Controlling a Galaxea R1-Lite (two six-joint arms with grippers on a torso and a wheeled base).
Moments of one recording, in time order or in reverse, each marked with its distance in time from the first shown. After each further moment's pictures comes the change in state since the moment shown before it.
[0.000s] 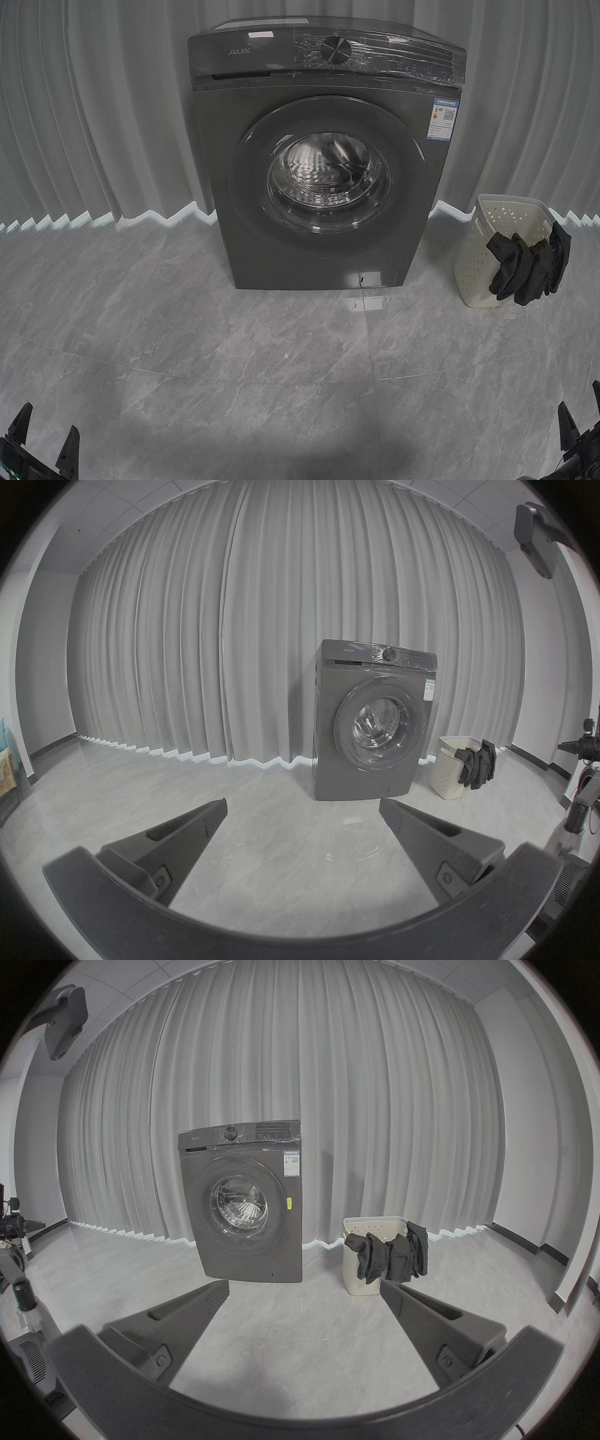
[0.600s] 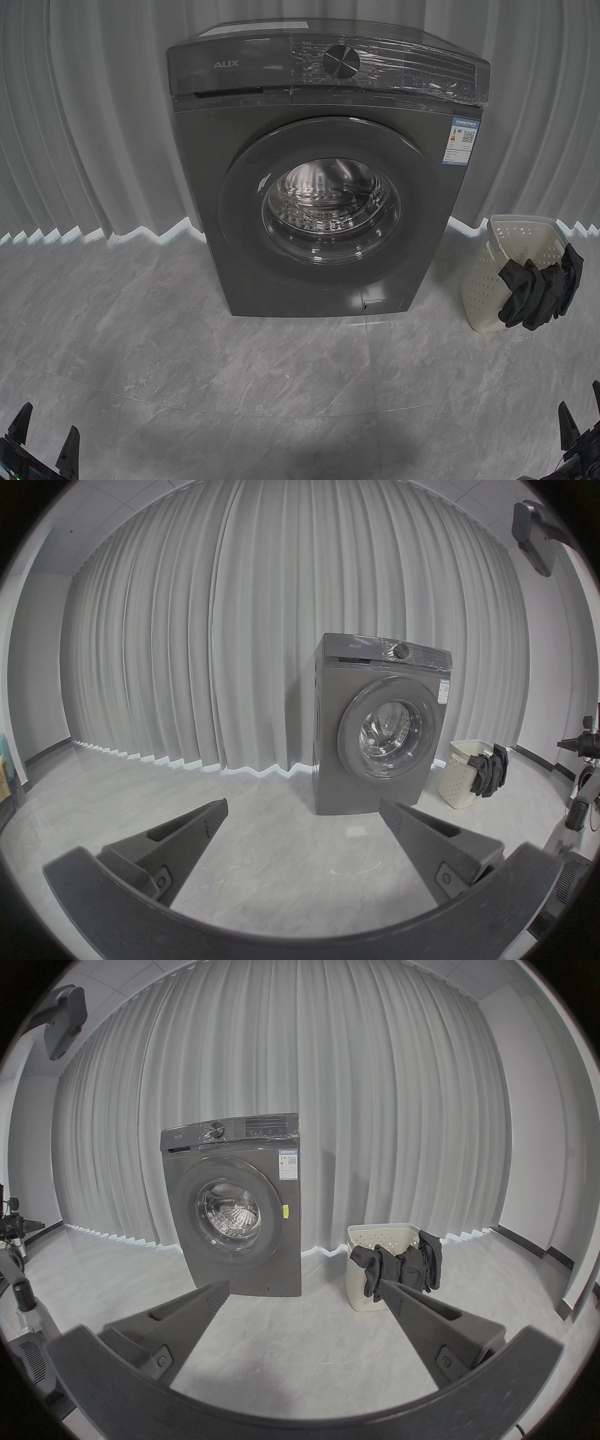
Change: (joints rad) left arm 0.000 0.001 0.000 -0.002 0.000 0.010; right arm 0.000 0.000 0.000 0.000 0.001 0.000
